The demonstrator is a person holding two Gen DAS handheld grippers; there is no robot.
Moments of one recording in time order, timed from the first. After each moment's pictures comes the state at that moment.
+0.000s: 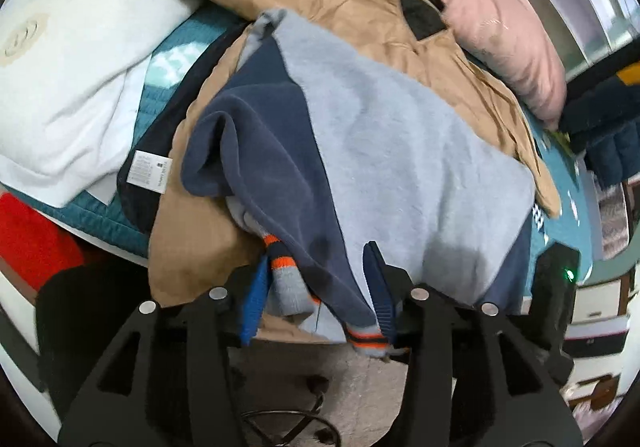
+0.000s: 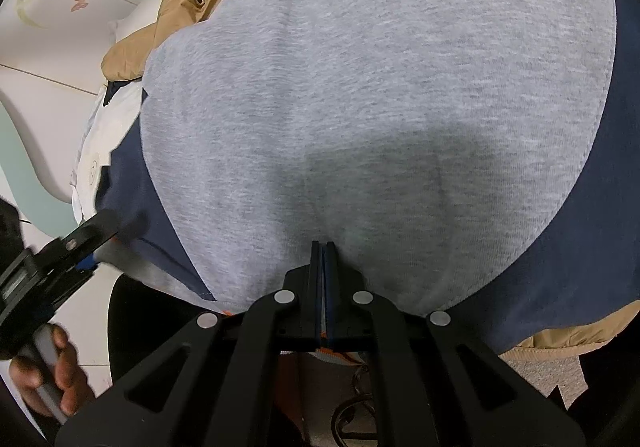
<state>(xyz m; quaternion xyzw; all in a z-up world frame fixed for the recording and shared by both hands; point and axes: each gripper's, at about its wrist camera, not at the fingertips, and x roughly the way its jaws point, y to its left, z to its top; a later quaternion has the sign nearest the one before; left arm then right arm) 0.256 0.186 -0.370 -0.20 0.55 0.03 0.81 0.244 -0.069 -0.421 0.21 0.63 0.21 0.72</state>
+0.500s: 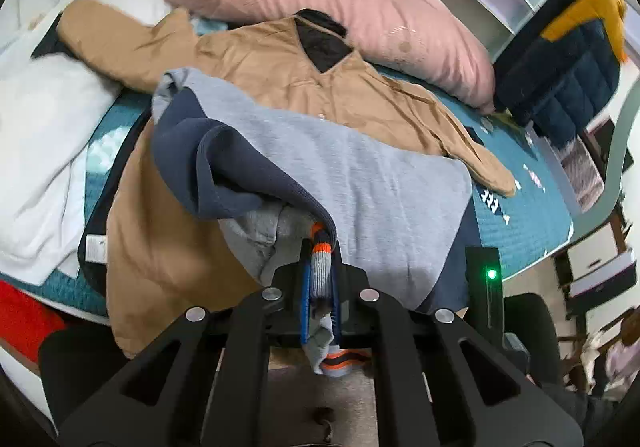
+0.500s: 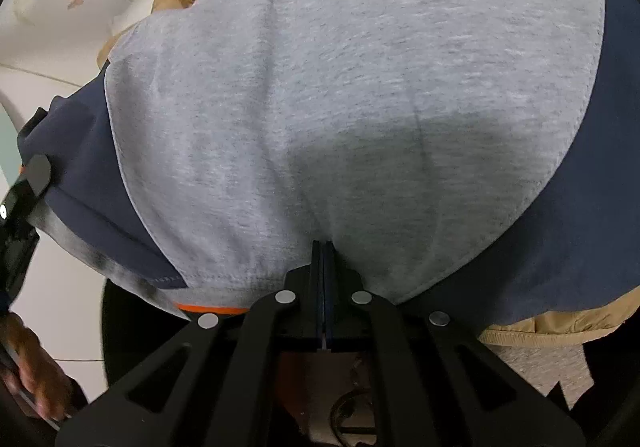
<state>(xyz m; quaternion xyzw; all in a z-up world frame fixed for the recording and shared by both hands) 0.252 0.125 -0.321 -0.12 0.47 -0.08 0.87 0.233 -0.078 -0.431 0.22 0.64 0.22 0.71</state>
